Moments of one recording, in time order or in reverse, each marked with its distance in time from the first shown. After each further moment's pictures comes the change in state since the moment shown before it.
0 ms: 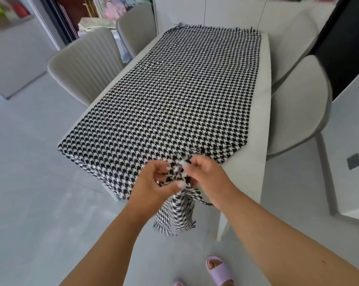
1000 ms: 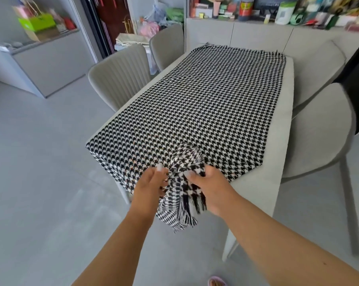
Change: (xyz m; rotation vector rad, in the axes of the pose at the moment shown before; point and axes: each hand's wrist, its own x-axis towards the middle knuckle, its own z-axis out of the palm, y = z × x) left_hand -0.014 0.011 -0.013 -0.317 0.337 -0.097; right_hand 0.005 -0.028 0.021 0.047 -0.003 0.217
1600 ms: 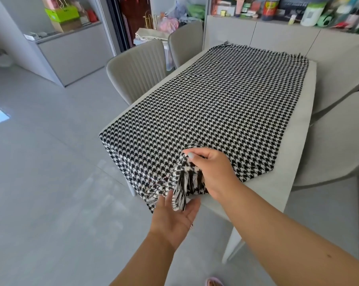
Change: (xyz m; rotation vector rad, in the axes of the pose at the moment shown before) left_hand -0.020 -0.061 0.033 -1.280 0.041 -0.742; right_hand 0.007 -0.033 0.018 -0.019 0.011 -0.171
